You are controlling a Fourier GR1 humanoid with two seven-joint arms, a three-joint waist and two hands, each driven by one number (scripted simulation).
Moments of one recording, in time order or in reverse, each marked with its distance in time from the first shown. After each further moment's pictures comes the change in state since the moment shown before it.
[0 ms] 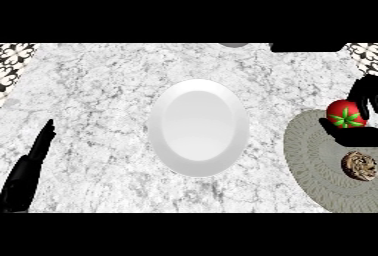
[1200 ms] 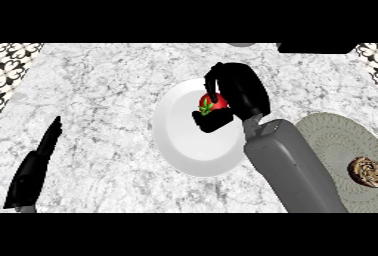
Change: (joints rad) left arm -0.033 -0.031 0.005 0.020 -0.035 -0.025 -0.002; right arm -0.444 0.519 0.351 0.238 0.224 0.089 0.450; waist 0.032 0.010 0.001
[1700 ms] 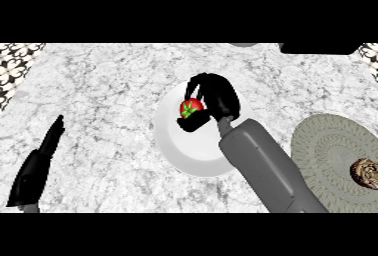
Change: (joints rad) left arm -0.009 -0.013 0.000 0.002 -0.013 -0.001 -0.008; right arm -0.066 0.092 0.047 0.347 -0.121 -0.221 -0.008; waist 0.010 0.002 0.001
